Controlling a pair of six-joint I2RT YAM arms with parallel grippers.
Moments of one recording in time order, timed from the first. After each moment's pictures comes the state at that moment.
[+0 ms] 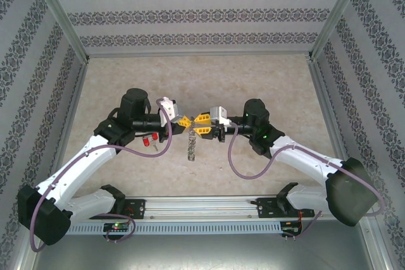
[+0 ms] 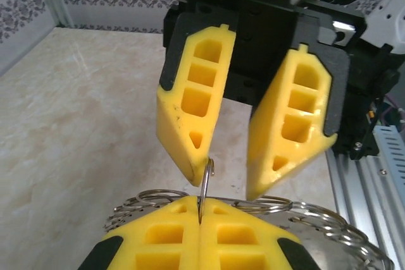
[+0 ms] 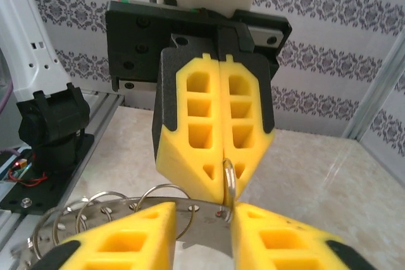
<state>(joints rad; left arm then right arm) -0.48 1.08 0.91 -0.34 0.76 0.42 0.64 1.23 0.66 0.48 -0.88 -0.26</state>
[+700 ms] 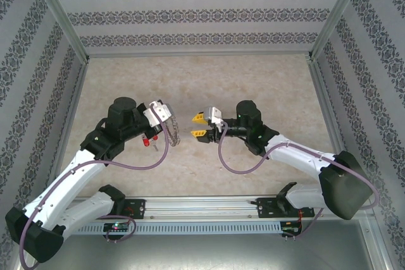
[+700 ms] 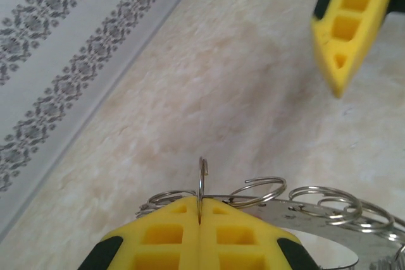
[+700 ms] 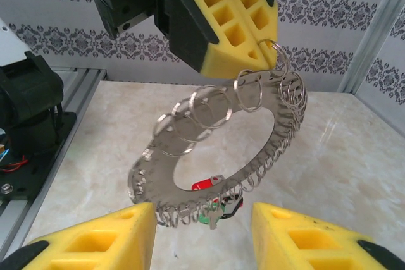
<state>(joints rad) -0.47 0.90 0.86 -0.42 0.18 0.60 0.68 1.29 0.66 0.43 -0.76 -0.26</state>
